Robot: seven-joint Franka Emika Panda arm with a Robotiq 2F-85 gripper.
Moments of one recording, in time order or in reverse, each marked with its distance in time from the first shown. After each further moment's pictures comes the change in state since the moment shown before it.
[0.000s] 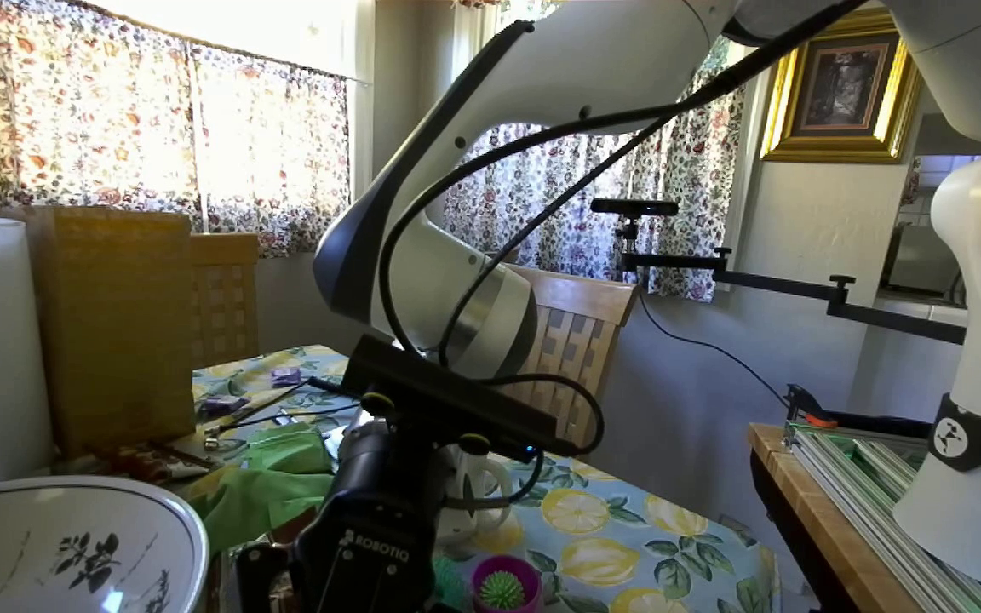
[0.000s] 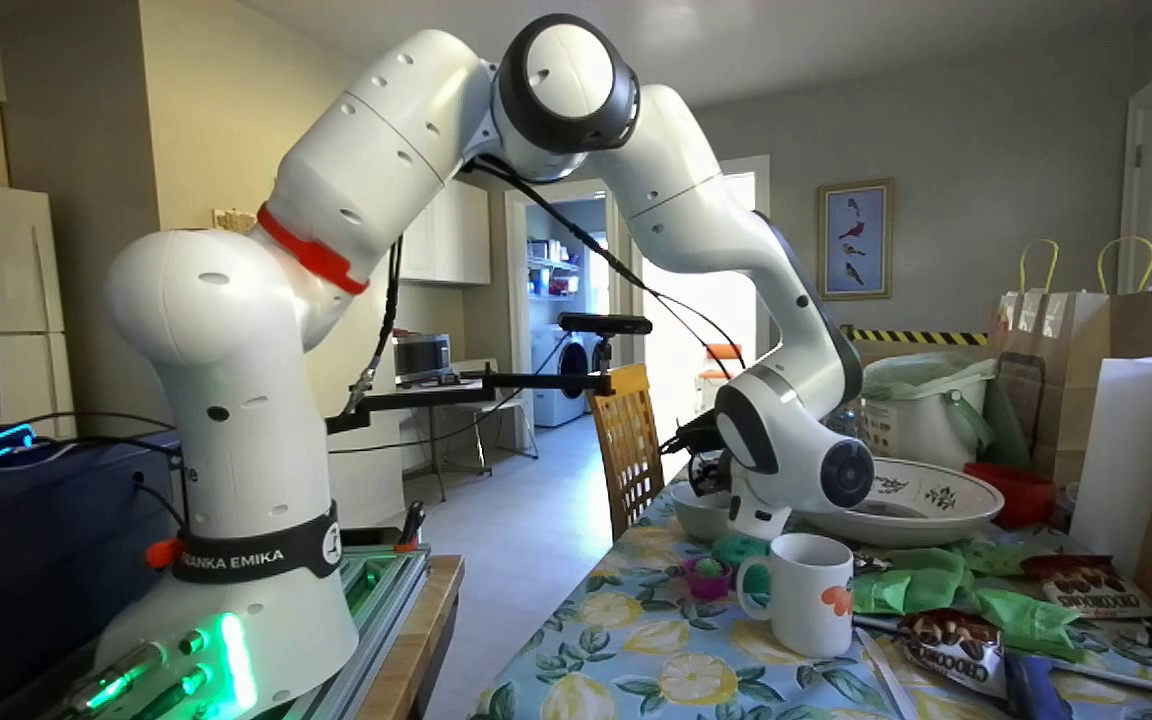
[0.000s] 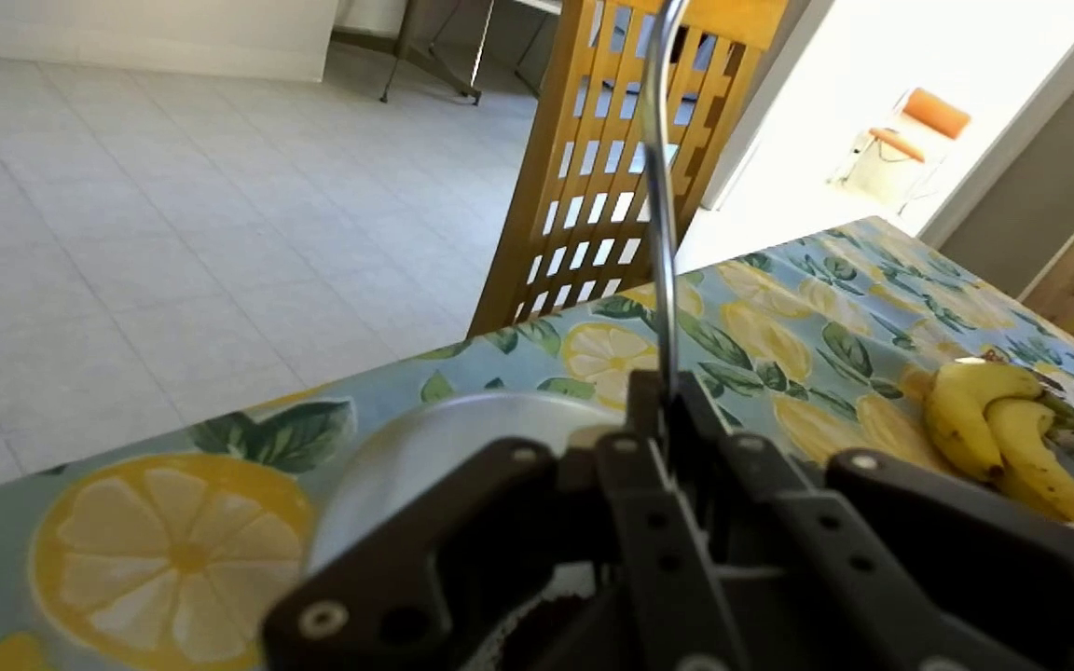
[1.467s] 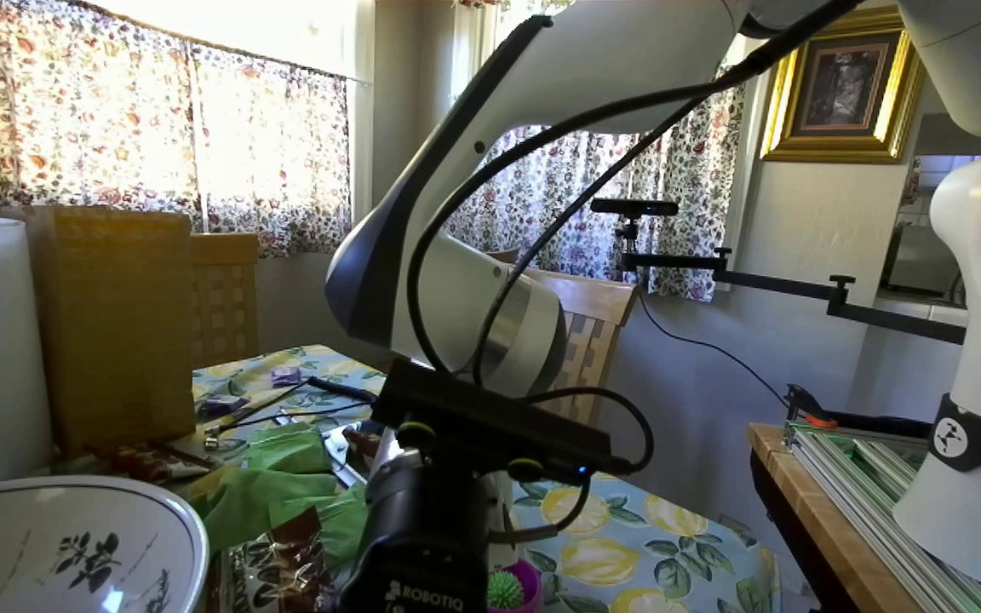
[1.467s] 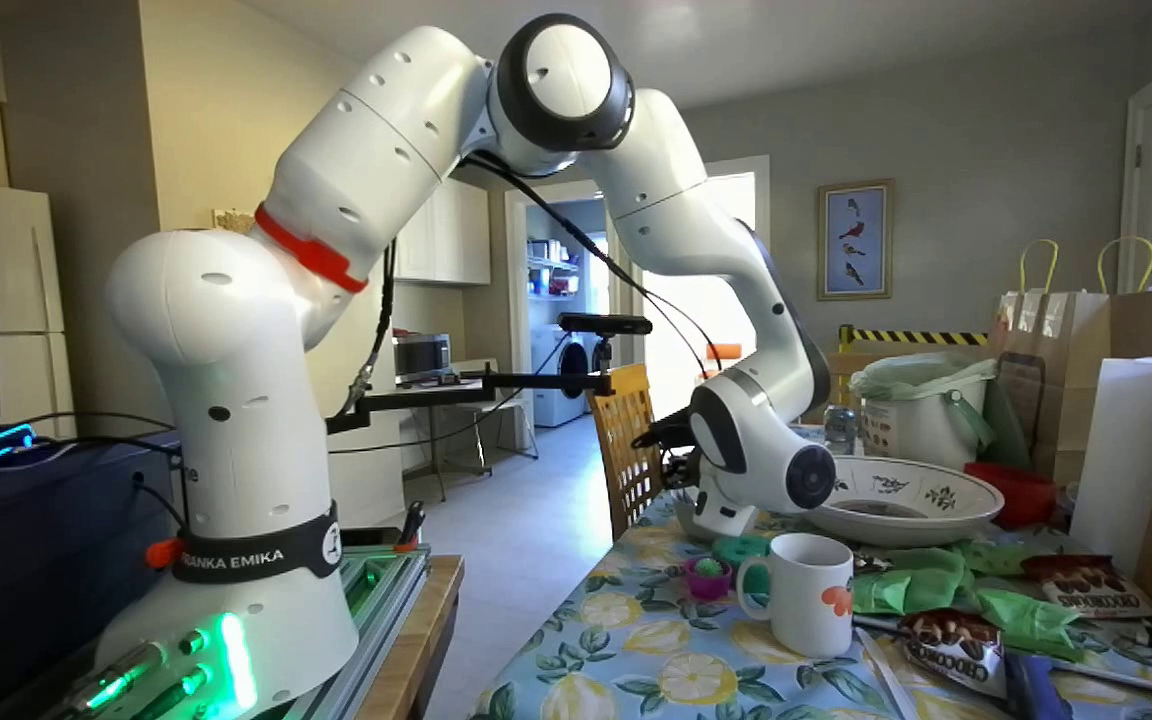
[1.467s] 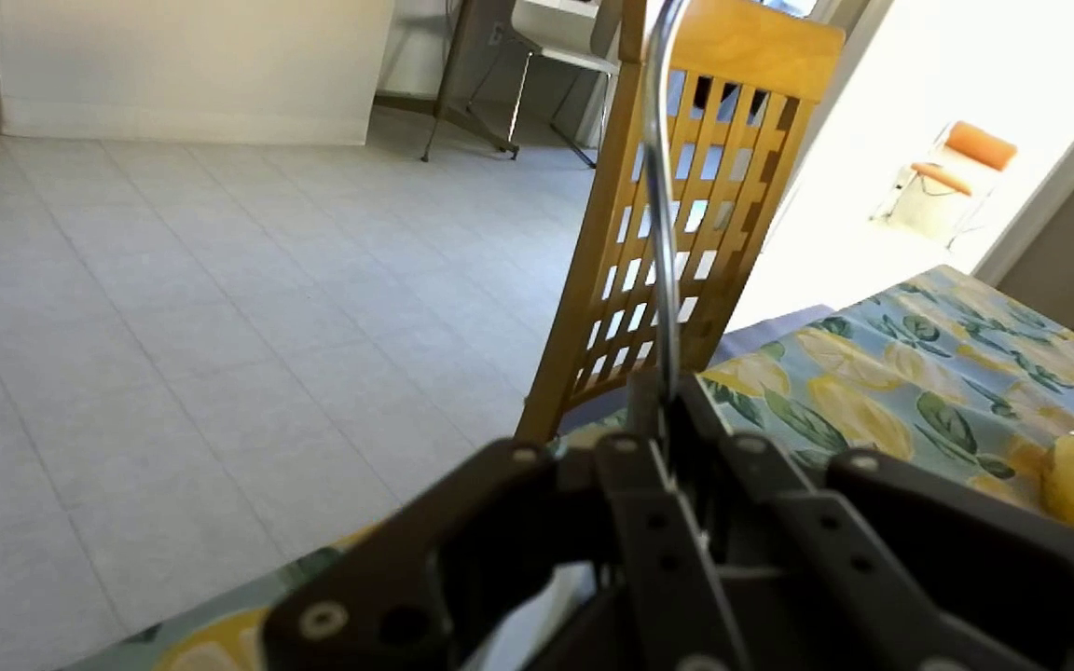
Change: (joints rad) arm 0.012 -0.024 0.043 -0.075 0.003 -0.018 0.010
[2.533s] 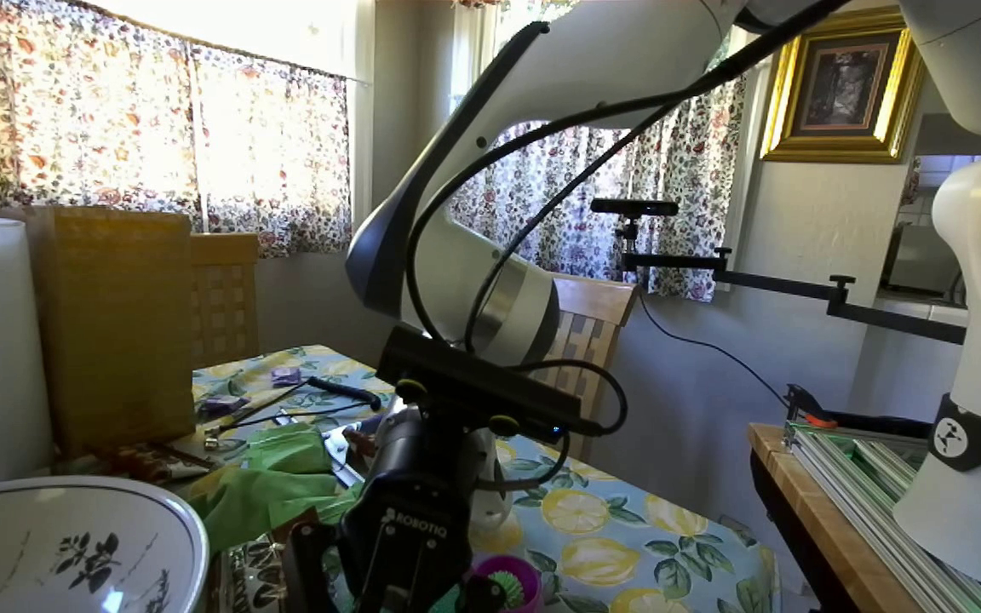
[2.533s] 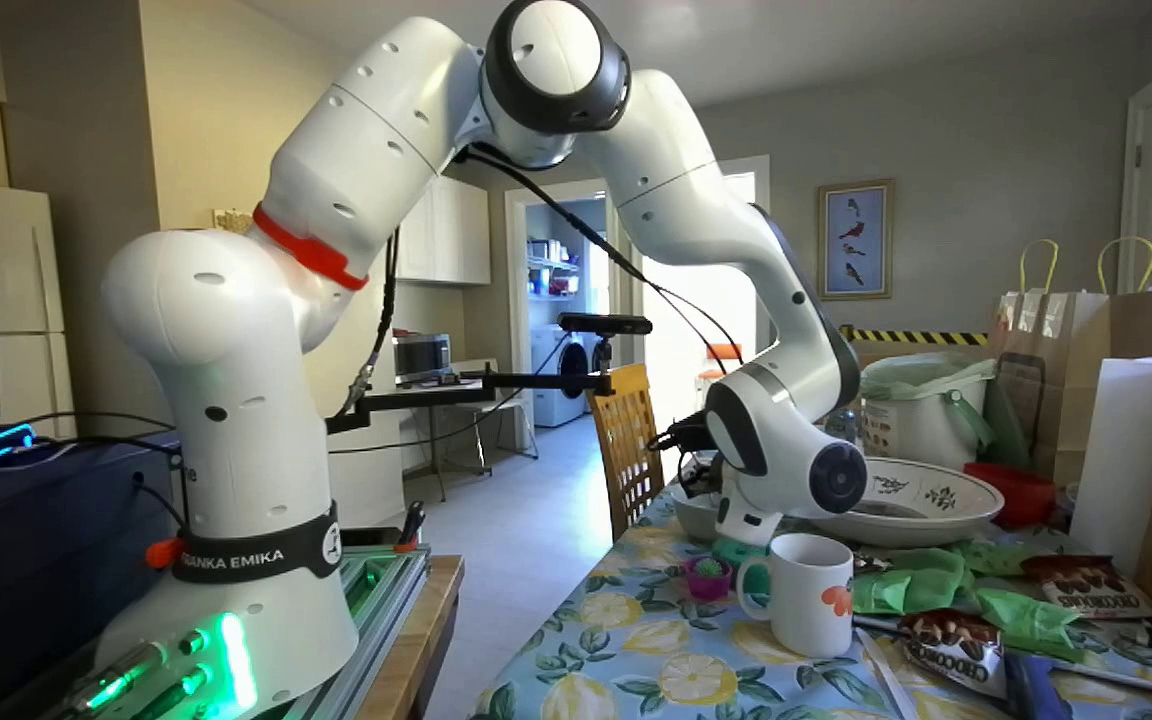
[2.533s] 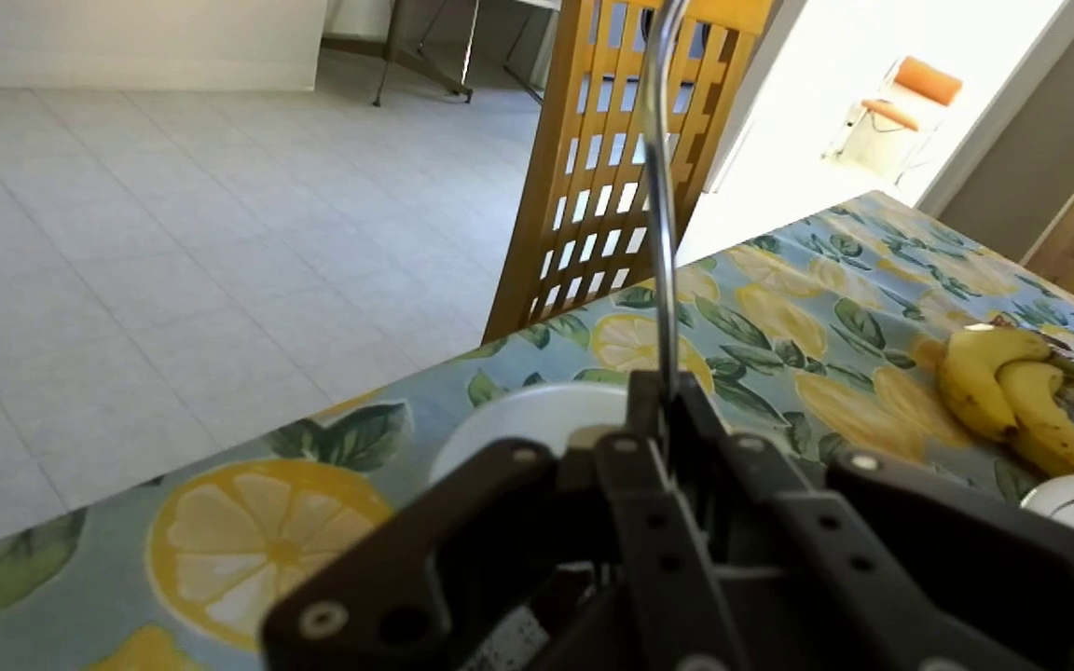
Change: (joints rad) arm -0.033 -0.025 -0.055 -0.008 0.002 0.013 0.008
